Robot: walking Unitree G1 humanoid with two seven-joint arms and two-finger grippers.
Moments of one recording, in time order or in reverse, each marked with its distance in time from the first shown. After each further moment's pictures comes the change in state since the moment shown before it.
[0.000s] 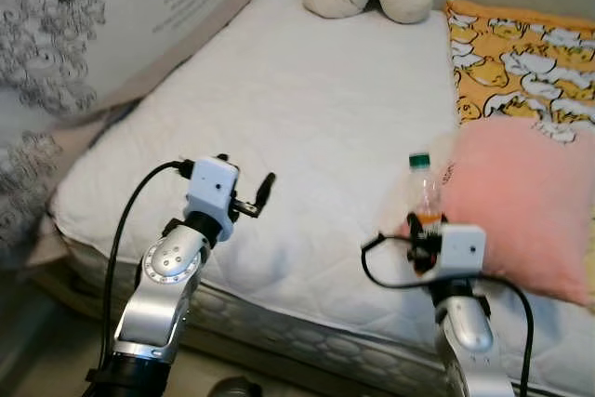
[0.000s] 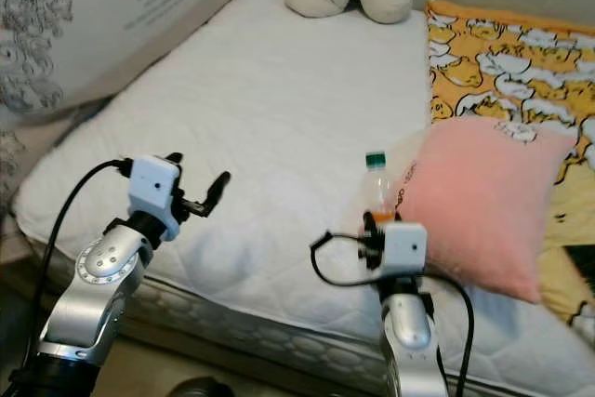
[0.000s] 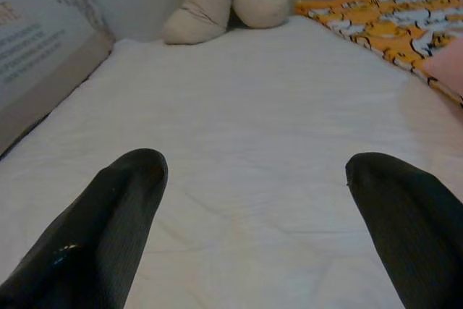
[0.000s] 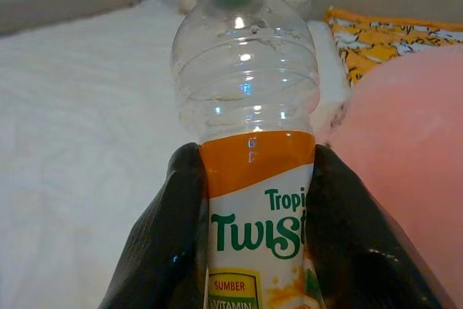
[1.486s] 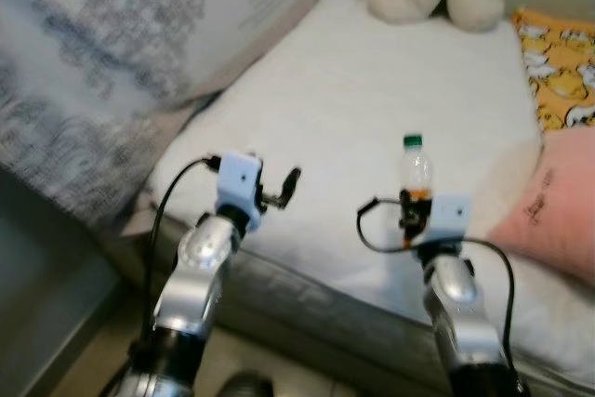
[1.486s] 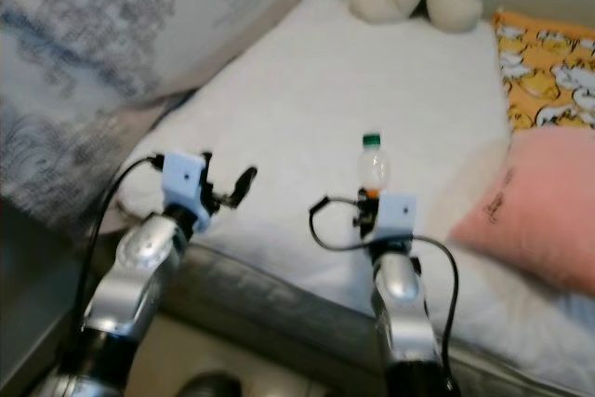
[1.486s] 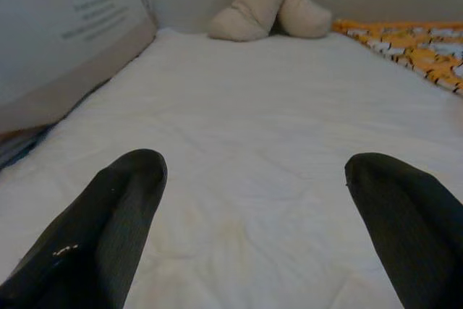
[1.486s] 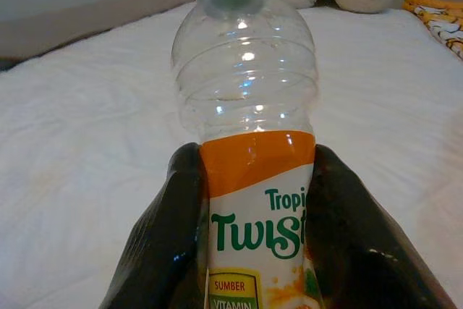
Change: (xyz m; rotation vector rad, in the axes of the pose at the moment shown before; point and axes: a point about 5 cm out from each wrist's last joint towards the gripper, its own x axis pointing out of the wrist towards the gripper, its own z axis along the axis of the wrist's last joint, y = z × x) left arm 0.030 -0.023 -0.001 -0.120 -0.031 -0.024; right arm 0.044 0.005 0.005 0.064 0.064 0.003
